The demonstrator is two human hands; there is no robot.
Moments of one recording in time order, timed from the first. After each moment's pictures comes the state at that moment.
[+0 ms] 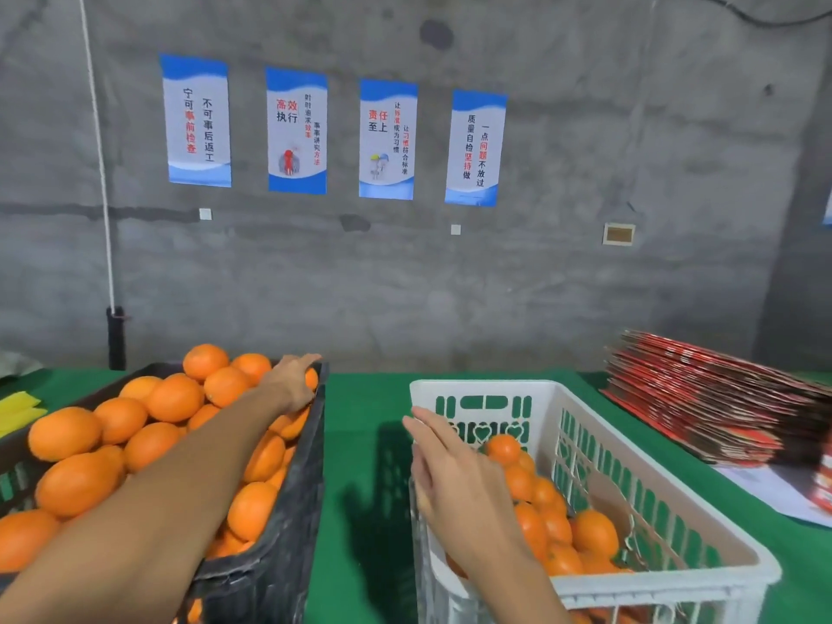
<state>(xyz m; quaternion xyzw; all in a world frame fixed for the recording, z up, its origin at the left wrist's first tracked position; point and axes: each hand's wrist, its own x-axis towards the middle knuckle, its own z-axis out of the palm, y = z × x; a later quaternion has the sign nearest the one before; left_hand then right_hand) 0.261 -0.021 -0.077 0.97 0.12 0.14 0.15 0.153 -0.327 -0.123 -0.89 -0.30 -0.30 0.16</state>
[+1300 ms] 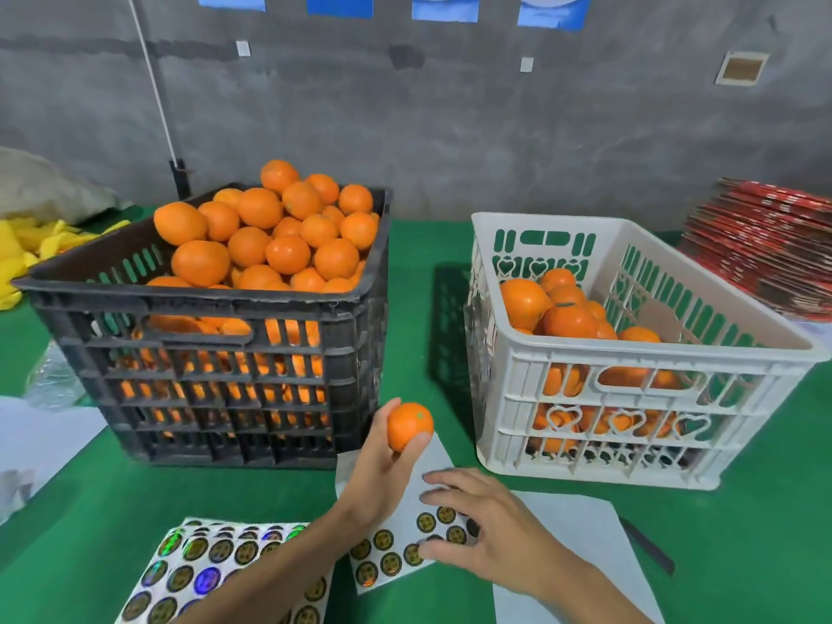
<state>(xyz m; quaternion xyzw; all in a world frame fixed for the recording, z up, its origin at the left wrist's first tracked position) -0.002 -0.181 -0.339 0.76 0.10 0.11 0.64 0.033 -0.378 -0.340 -0.84 -0.46 0.06 0.27</state>
